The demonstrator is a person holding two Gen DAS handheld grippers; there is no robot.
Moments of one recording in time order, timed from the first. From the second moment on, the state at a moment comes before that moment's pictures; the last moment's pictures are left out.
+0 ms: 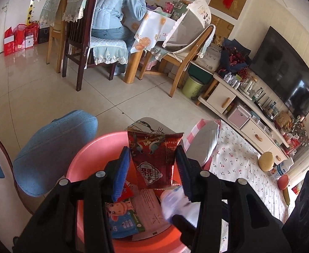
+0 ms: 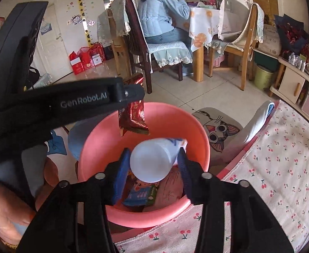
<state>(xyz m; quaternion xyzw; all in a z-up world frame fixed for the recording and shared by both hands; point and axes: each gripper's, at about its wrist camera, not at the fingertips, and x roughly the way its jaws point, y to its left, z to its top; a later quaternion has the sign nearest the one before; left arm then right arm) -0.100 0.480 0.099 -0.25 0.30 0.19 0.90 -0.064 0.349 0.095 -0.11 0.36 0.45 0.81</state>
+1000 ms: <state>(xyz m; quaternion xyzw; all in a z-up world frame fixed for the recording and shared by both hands) -0.083 0.392 0.125 -0.11 0.25 0.18 0.95 -0.046 0.185 0.111 -0.01 0.33 0.30 0.90</state>
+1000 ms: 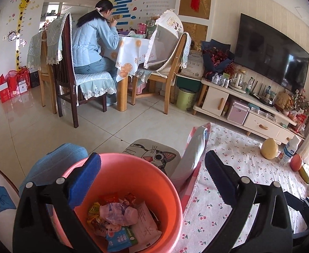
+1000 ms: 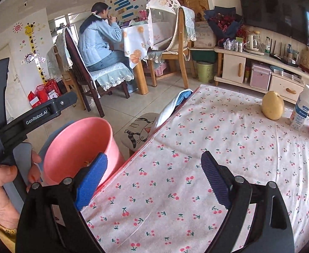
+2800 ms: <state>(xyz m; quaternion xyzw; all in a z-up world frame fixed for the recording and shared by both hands) -0.088 0.072 0.155 0.01 0.23 0.03 0.97 -0.103 -0.122 0.142 0.03 0.19 0.06 0.98</state>
